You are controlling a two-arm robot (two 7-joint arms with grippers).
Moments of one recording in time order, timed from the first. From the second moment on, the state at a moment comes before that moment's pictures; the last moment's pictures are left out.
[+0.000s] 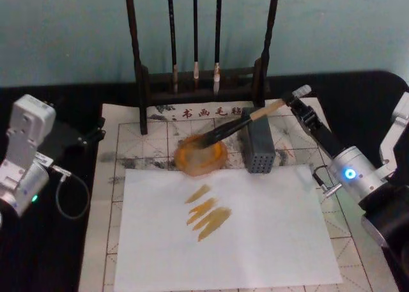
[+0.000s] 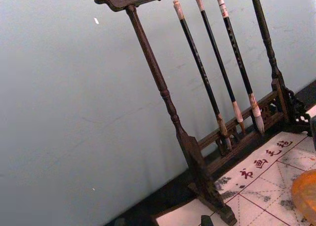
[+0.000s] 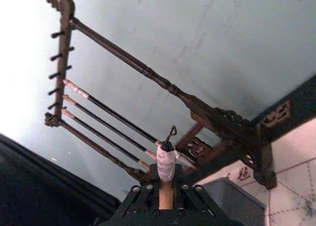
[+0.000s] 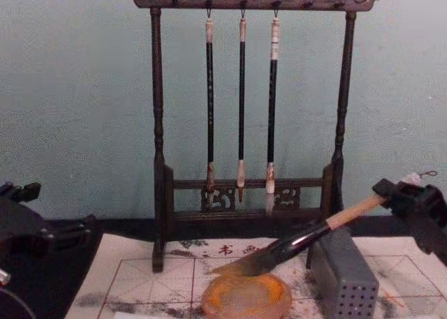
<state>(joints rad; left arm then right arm) -0.20 0.60 0.45 -1.41 -0.25 -0.12 0.03 0.35 0.28 -0.31 -1.00 1.32 0.12 0.63</state>
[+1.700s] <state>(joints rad) -0.20 0.60 0.45 -1.41 -0.25 -0.12 0.03 0.33 0.50 -0.47 -1.27 1.15 0.07 0.70</state>
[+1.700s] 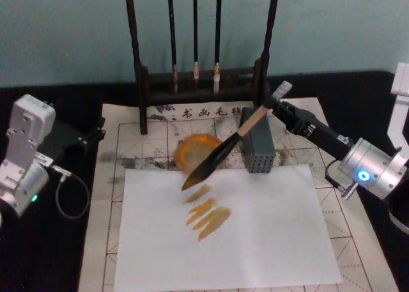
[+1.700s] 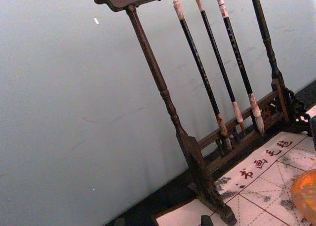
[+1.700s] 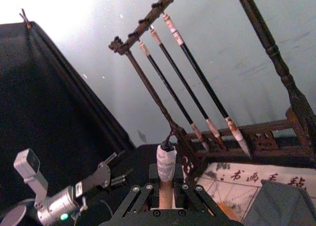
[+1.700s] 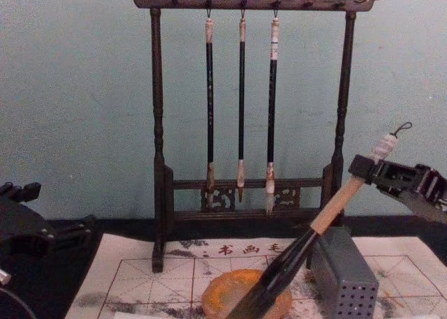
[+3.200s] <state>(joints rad) -0.20 0.60 0.45 -1.41 -0.25 -0.12 0.03 0.33 0.52 -0.51 -1.26 1.11 0.10 0.72</state>
